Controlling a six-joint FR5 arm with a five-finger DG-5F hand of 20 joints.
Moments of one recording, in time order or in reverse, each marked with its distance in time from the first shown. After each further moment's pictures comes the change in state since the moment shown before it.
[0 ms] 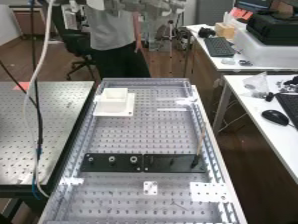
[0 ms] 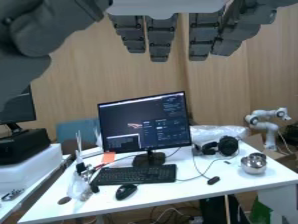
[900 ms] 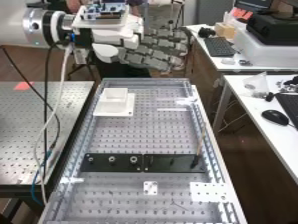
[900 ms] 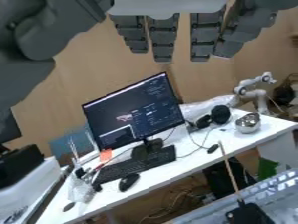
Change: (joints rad) arm -0.041 -0.074 -0.137 0.185 0.019 0.227
